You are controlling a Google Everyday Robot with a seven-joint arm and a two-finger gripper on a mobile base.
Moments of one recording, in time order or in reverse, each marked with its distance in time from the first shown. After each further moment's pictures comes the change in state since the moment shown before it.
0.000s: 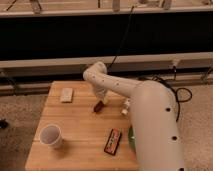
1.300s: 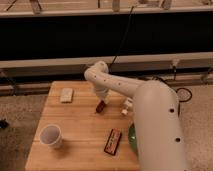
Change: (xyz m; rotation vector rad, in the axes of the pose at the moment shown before) arm 0.006 0.010 -0.007 0.002 0.002 -0.033
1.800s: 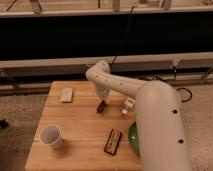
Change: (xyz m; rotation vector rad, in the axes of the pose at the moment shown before) arm 0.002 0.007 -0.002 0.009 -0.003 -0.007
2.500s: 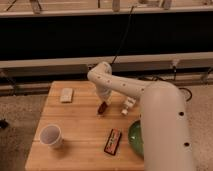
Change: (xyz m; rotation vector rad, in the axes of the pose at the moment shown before) arm -0.008 0.010 -0.001 0.014 -0.012 -0.018
